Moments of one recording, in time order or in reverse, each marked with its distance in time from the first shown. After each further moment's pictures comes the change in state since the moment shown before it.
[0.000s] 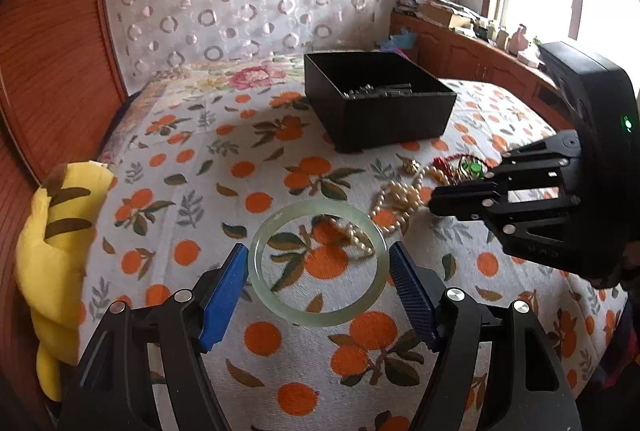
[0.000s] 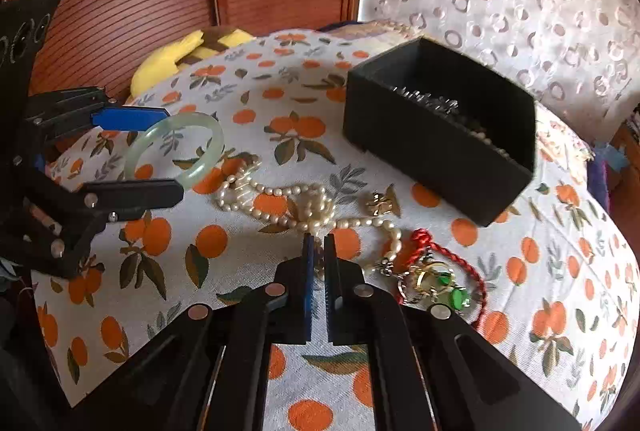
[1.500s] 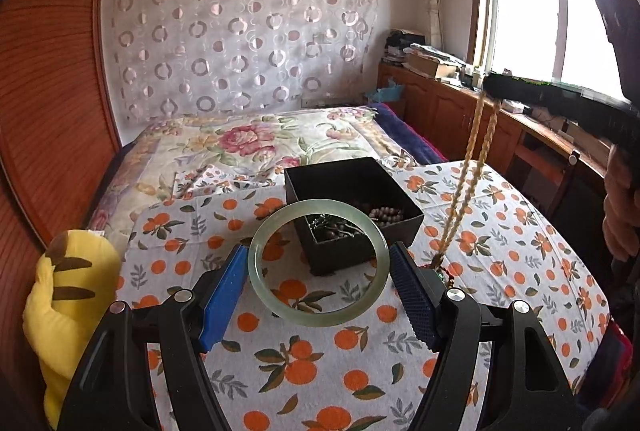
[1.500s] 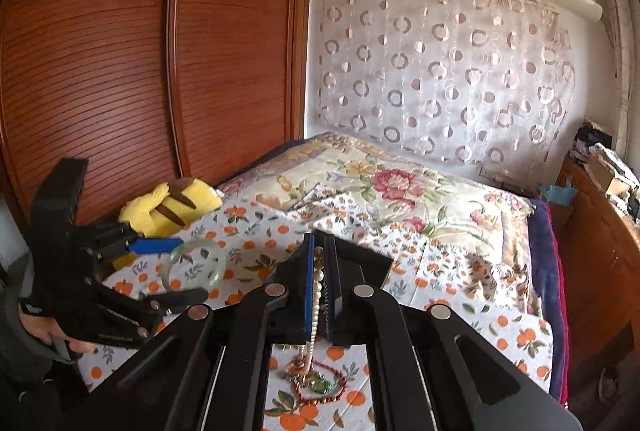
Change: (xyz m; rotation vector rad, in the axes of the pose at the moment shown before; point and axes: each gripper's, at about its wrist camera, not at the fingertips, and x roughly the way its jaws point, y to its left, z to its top) left arm -0.035 -0.017 0.077 0.004 -0.172 -0.041; right arm -0.169 -0.052 0.075 0.101 -0.385 -0.152
